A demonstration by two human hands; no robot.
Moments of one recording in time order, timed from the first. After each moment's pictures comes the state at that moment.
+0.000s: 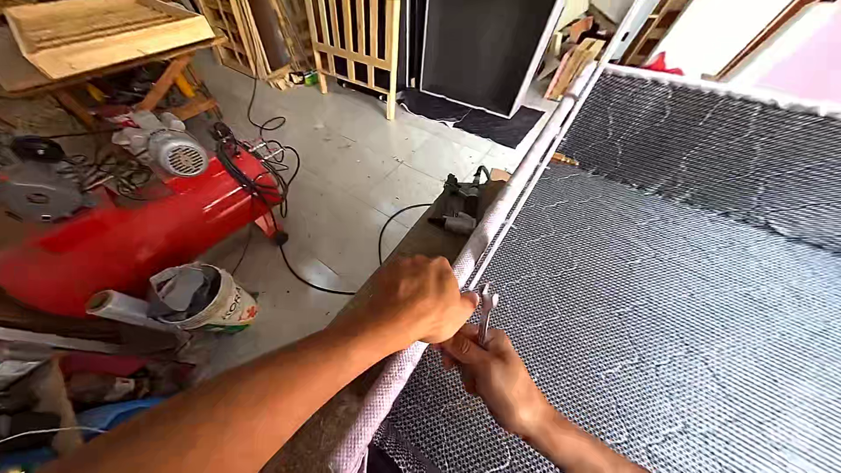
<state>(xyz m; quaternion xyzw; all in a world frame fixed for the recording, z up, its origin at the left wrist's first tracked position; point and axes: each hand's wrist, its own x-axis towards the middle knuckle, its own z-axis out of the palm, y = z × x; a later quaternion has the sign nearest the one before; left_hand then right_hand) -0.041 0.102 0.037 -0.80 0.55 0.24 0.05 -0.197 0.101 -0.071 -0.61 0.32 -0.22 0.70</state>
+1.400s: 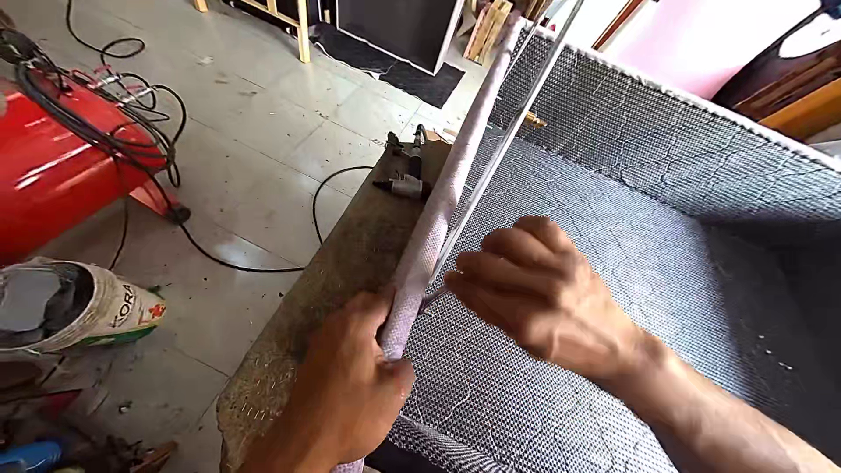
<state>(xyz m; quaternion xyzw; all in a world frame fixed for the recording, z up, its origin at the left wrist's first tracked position) -0.014 0.213 -0.027 -0.73 0.51 0.36 -0.28 -0.212 0.070 0.040 -0.98 0.07 -0.15 -0.11</state>
